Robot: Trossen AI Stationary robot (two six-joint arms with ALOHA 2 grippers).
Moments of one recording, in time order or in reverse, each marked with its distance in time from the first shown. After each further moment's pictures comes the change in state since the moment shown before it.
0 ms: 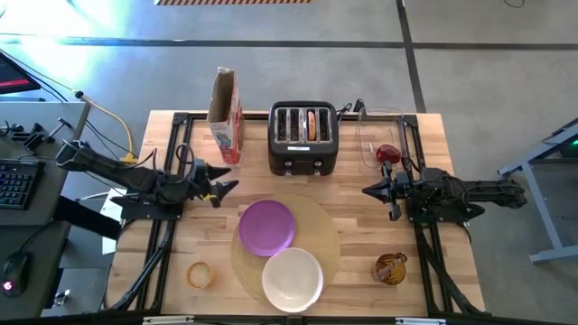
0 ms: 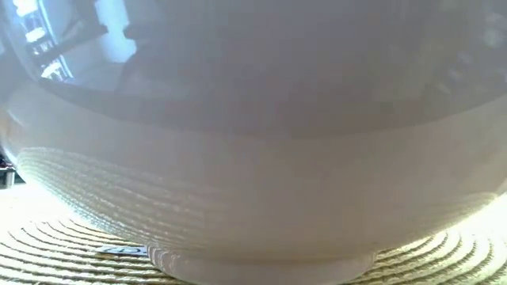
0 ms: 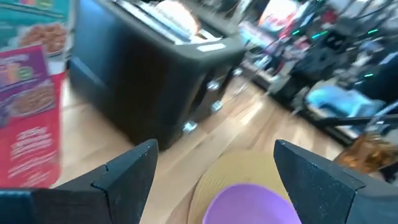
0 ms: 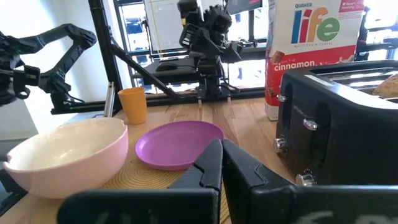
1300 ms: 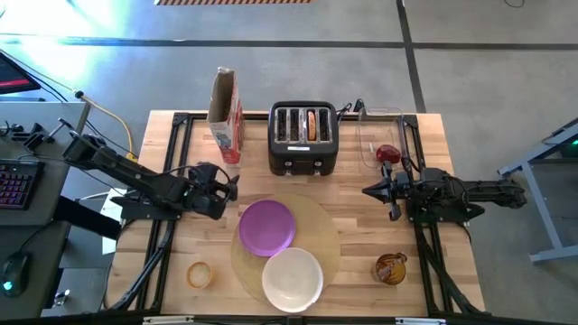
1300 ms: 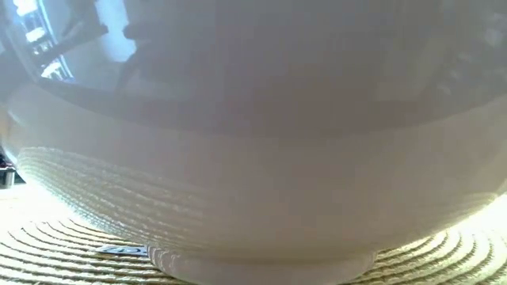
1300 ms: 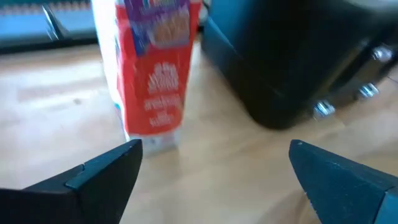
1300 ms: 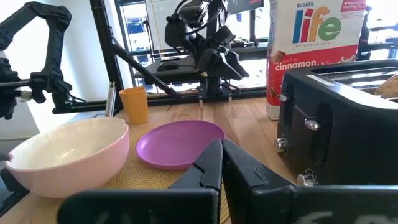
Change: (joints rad) left arm -0.009 0.505 0.206 -0.504 -0.277 -0.626; right arm 0.000 0.001 0.000 0.000 -0.005 0.000
